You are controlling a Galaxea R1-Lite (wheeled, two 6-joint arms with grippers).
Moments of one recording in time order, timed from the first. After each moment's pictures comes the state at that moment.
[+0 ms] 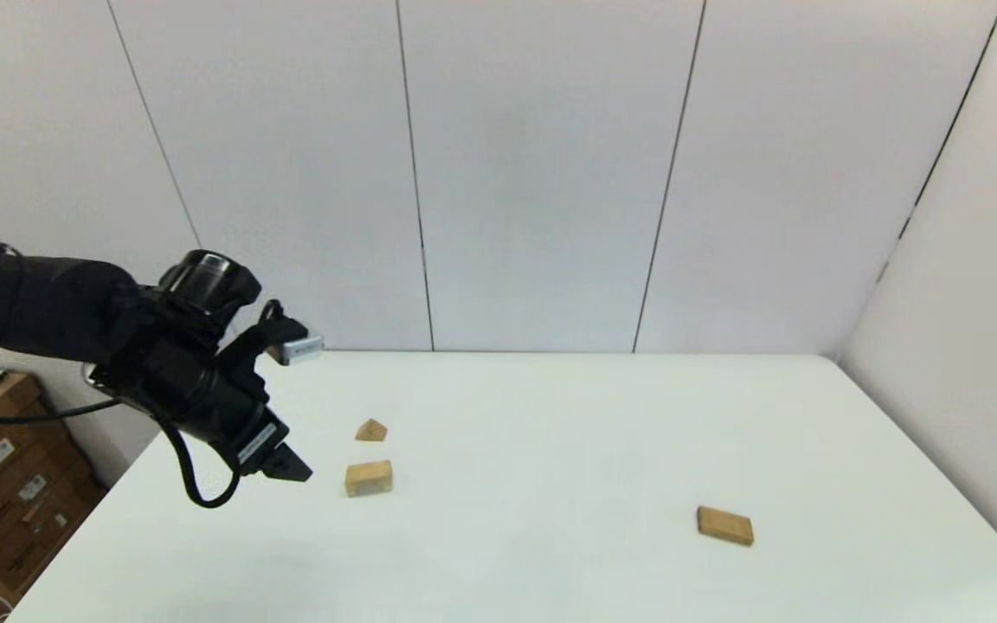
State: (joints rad) left arm -0.16 1.85 -1.17 0.48 -0.11 0.51; right arm 0.00 0.00 0.00 0.00 0.00 0.00
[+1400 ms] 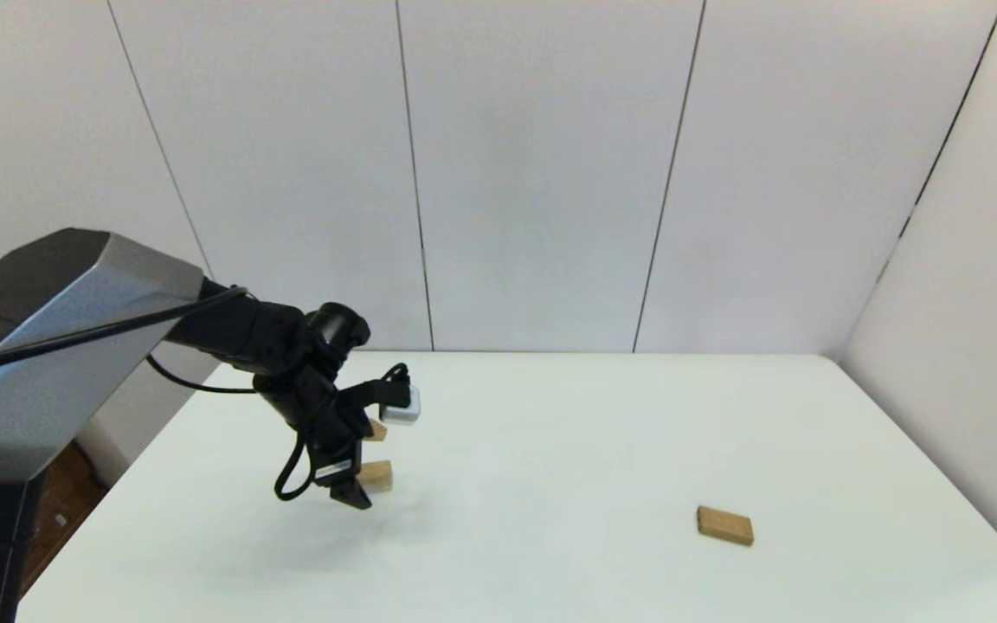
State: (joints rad) left arm -0.27 2.28 -1.44 0.48 -0.20 1.07; right arm 0.00 0.00 0.00 0.00 0.00 0.00
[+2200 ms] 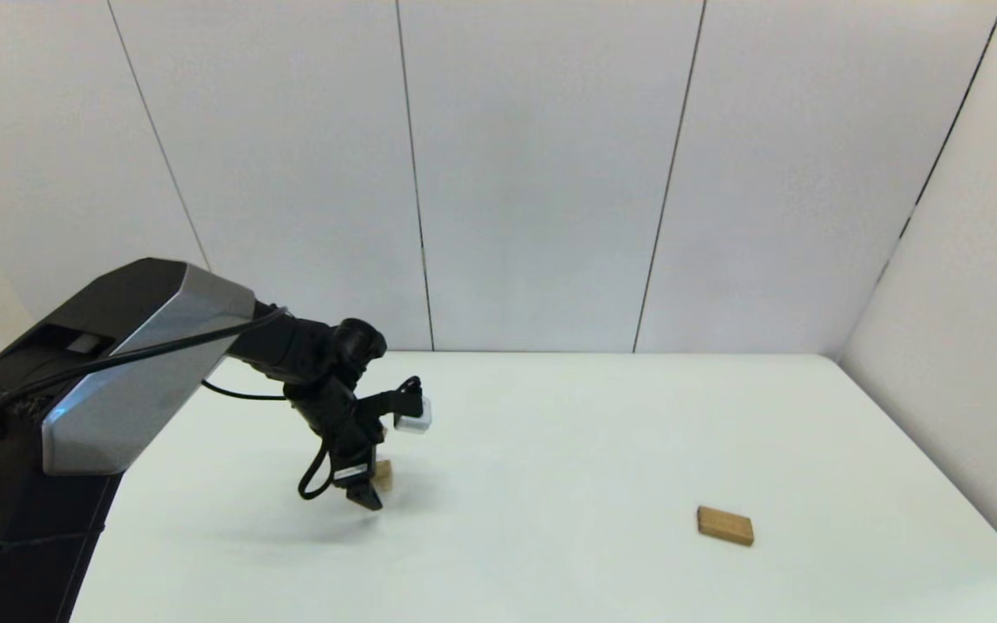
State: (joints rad) left arm -0.27 2.42 -1.56 0.48 -0.18 1.10; right arm 0.00 0.00 0.00 0.00 0.00 0.00
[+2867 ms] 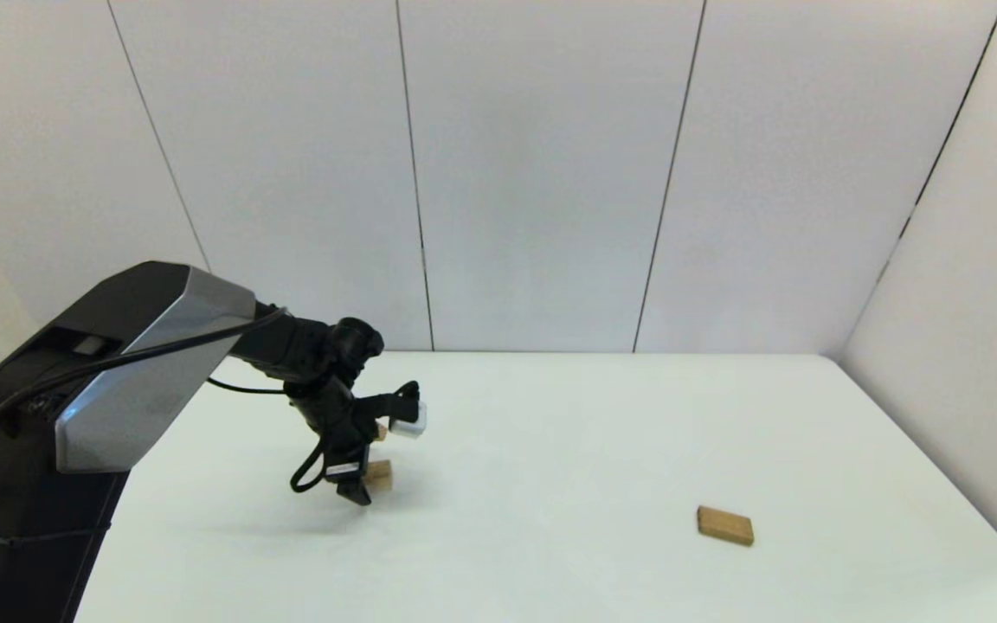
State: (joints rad) left arm -0.25 2.45 -1.60 0.49 -0.12 1.20; right arm 0.00 0.00 0.00 0.00 0.00 0.00
